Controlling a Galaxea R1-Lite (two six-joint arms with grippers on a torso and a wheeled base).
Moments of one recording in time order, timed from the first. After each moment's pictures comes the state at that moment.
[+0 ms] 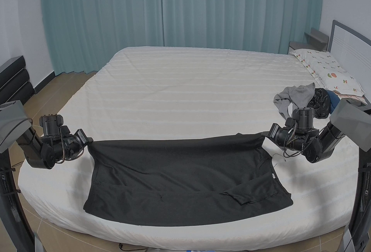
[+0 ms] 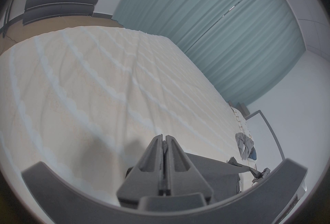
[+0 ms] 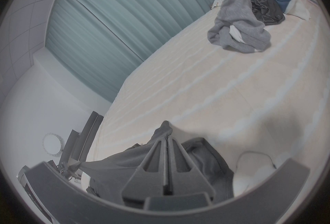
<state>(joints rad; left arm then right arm) 0.18 2.21 -0.85 -0.82 -0.37 -0.61 0.10 2.32 -1.01 -0.85 0.27 0.64</state>
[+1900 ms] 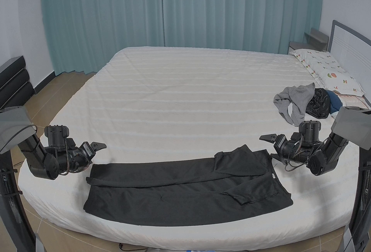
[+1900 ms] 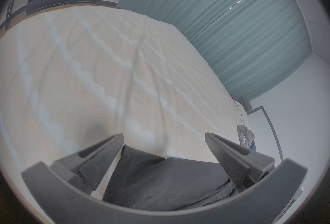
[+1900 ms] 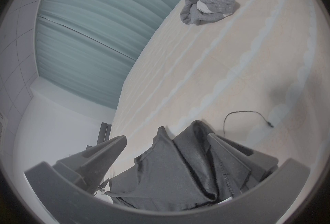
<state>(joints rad) 0.13 2.20 -0.71 -0.85 -0.36 -0.64 0.06 2.33 -0.82 -1.01 0.37 0.86</state>
